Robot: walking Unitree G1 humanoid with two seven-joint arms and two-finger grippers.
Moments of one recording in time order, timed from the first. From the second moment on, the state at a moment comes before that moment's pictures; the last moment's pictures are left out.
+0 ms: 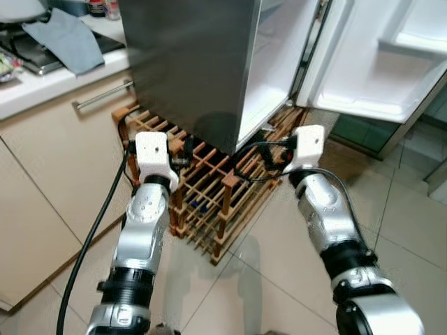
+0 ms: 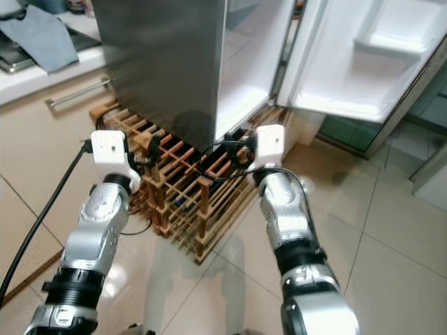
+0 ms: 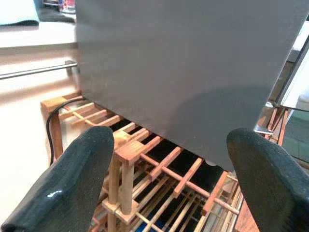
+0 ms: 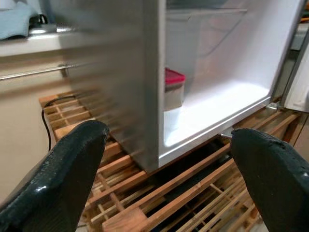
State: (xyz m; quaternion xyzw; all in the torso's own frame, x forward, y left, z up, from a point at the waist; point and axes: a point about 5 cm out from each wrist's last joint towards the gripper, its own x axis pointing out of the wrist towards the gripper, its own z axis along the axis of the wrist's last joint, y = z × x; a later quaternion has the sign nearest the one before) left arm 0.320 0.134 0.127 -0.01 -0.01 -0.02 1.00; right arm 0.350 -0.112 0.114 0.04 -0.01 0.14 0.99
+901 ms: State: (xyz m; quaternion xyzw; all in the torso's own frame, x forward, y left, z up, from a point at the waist) left arm 0.333 0.160 0.148 0.01 -0.03 0.02 1.00; right arm 0.347 -0.101 0.112 0.07 -0.02 0.13 0.99
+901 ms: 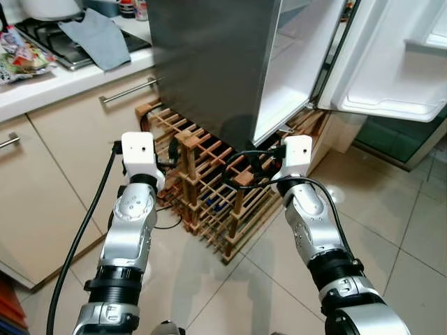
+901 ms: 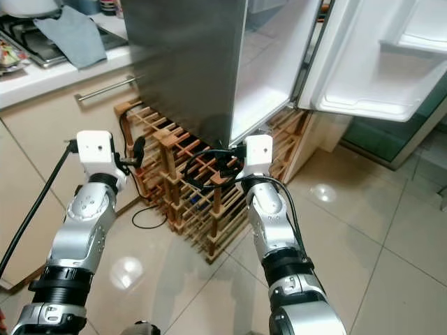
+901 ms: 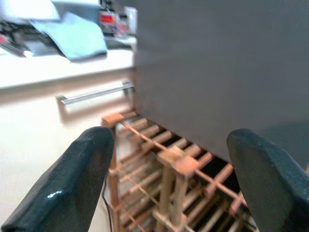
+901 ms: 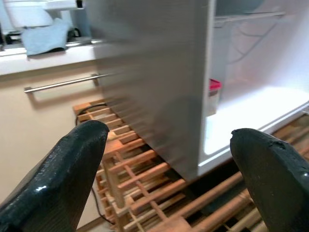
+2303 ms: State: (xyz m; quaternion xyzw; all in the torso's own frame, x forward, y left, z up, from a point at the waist) left arm 0.305 0.183 0.142 0.09 -0.01 0.07 0.99; right arm 0.309 -0.151 0.088 0.00 0.02 0.06 1.00
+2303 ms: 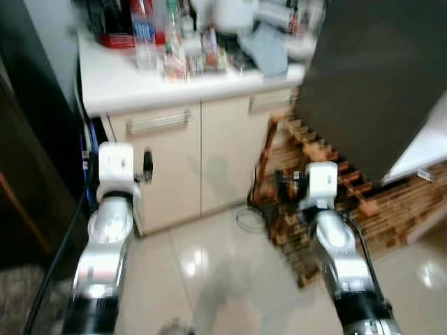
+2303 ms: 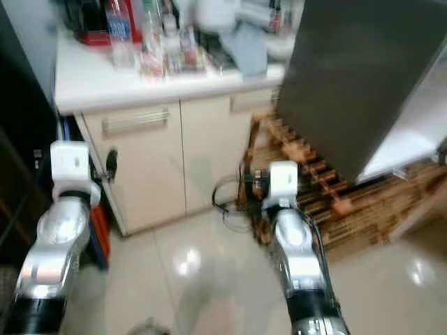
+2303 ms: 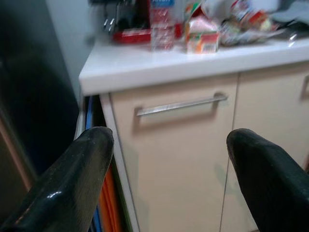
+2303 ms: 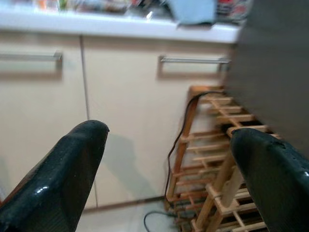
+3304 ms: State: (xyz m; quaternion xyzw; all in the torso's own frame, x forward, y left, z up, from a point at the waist) left arm 0.320 0.187 0.173 0.09 -0.07 0.05 0.99; right arm 0.321 -0.109 0.103 0.00 -0.01 0.13 0.99
